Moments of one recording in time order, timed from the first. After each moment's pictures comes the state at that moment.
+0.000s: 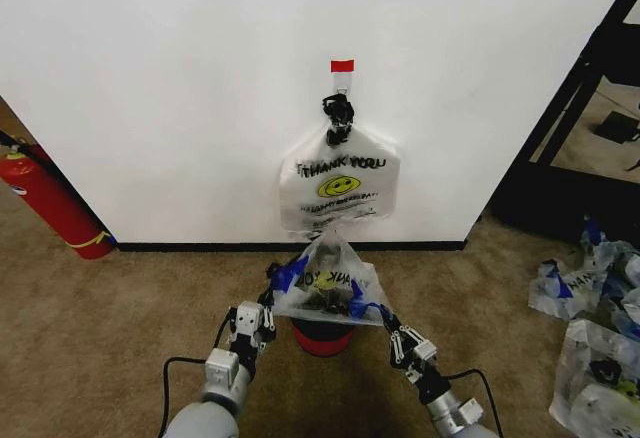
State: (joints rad) left arm 1.48 -0.95 -0.07 -2.11 -0.32 0.10 -0.46; right arm -1.47 1.17 0.24 1.55 0.34 0.72 -0.20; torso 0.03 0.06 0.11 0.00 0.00
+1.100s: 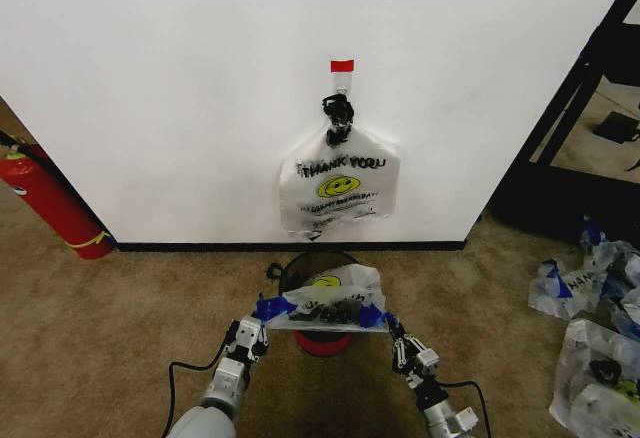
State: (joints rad) left arm 1.40 -0.93 0.00 -1.94 -0.23 0.14 -0.49; right arm -1.40 1.23 0.23 1.36 0.40 0.80 -0.25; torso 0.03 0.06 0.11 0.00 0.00
